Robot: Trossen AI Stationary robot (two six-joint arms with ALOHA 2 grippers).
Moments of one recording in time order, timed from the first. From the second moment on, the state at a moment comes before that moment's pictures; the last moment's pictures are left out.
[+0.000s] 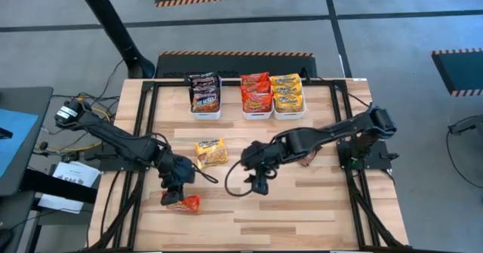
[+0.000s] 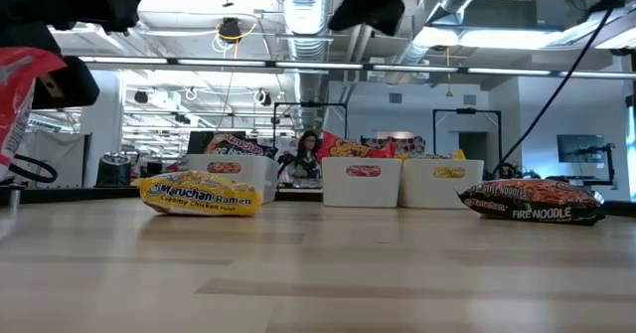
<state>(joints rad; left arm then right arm) -0.39 1.18 0.68 -0.42 0.44 -0.67 0.24 1.73 1.48 -0.59 -0.07 0.37</state>
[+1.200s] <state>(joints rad) -0.40 1.18 0.68 -0.46 0.37 -0.75 0.21 1.95 1.48 -0.17 -0.24 0.18</state>
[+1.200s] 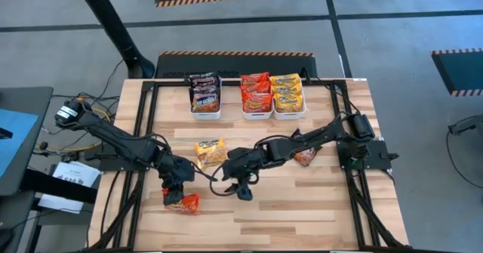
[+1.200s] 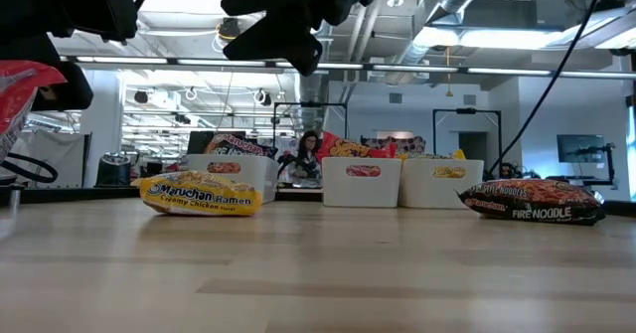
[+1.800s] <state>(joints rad) -0.42 1.18 0.66 -0.46 0.36 -0.68 0.21 1.95 1.48 -0.17 -0.10 0.47</state>
